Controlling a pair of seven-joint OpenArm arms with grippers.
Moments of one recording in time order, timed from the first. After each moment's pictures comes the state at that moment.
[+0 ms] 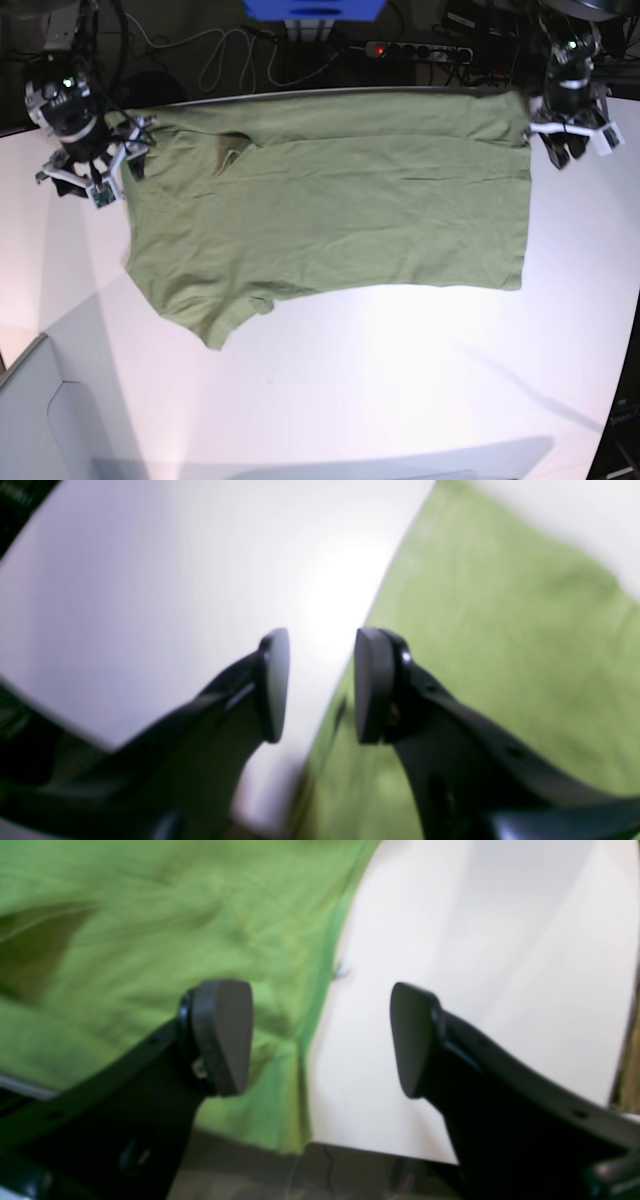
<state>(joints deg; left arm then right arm) 33.5 -6.6 -38.6 111.0 -29.1 -5.2 27.8 -25.1 16.0 16.9 118.7 6.2 28.5 -51.3</state>
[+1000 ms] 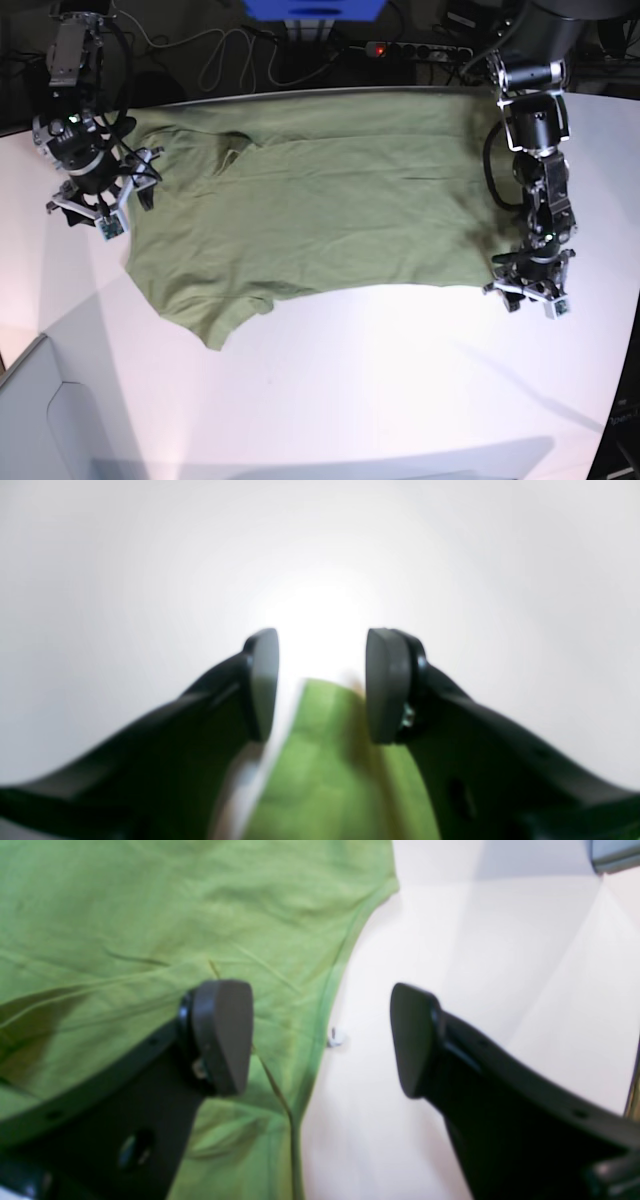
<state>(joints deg) -15.6 -18.7 -12.1 55.9 -20.1 -5.3 18.3 -17.5 16.0 14.3 111.8 6.7 28.7 -50.6</state>
